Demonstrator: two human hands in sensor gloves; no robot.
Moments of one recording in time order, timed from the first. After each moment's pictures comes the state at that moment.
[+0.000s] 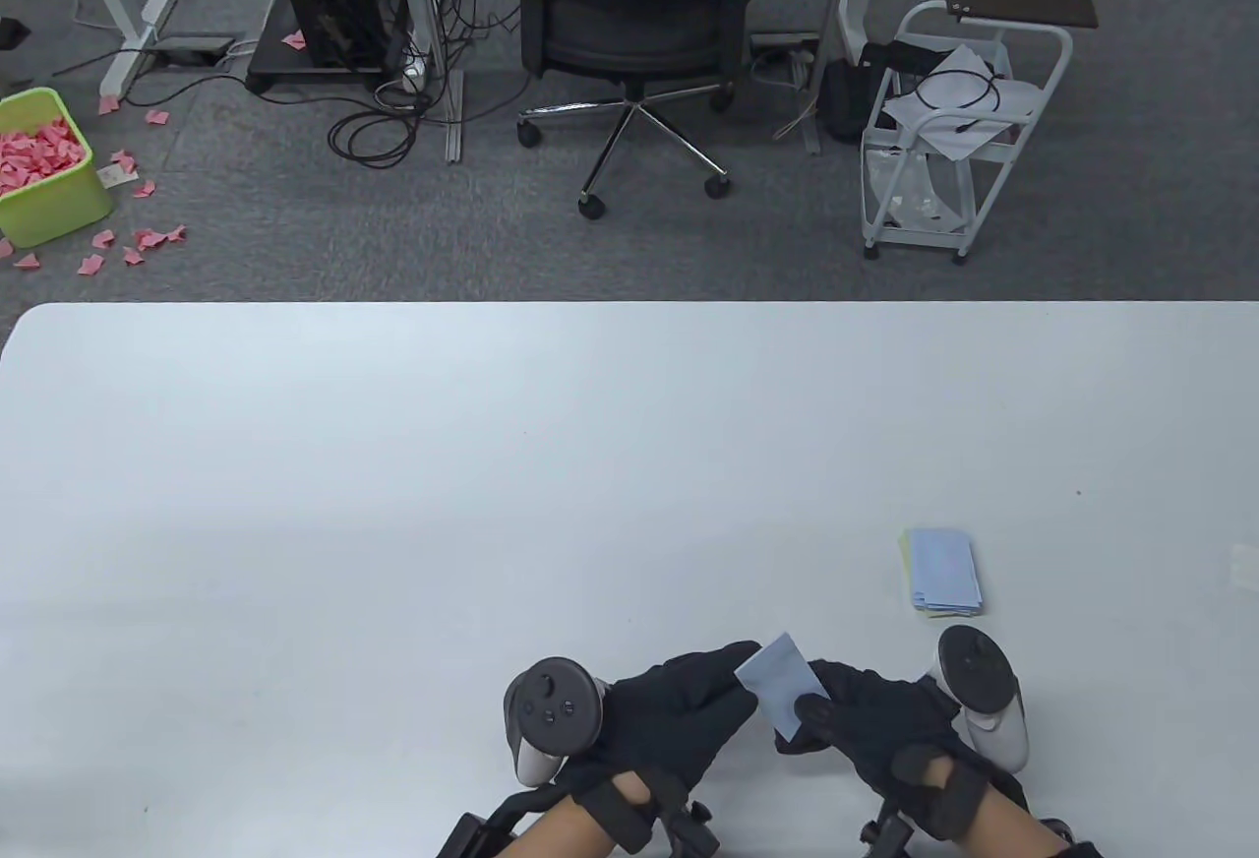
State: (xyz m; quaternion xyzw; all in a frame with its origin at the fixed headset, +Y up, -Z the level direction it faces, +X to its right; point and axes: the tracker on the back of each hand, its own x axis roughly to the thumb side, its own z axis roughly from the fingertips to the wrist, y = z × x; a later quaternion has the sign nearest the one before) left_hand -0.055 -0.725 -0.227 -0.03 -0.32 0.62 0.72; right_hand 0.208 -0.759 -0.234 0.18 0.24 0.67 0.68
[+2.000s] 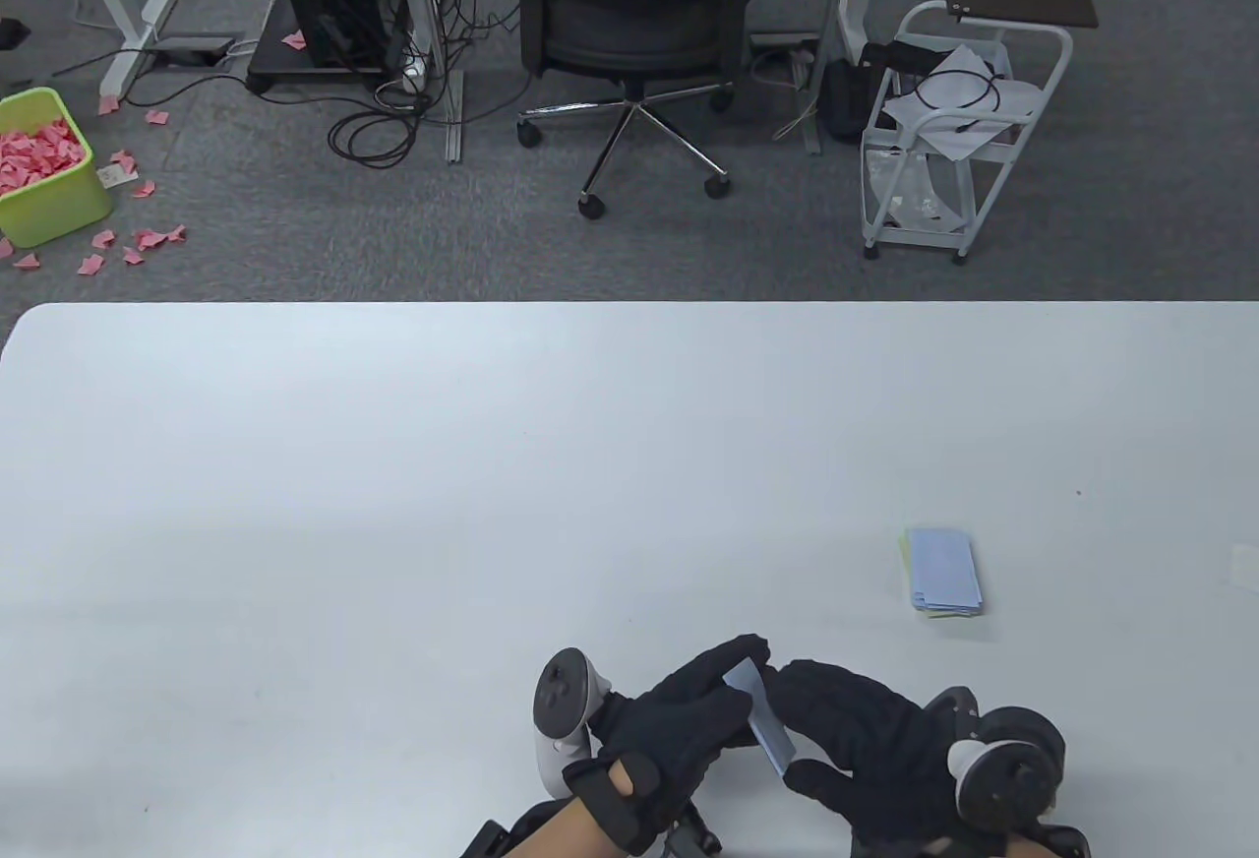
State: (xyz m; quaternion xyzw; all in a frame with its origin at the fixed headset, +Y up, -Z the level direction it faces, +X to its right) left_hand -0.037 -0.759 -0.222 -0.15 -0.24 0.78 0.56; right_hand 0.198 -0.698 -0.189 0.40 -0.13 0.80 0.42
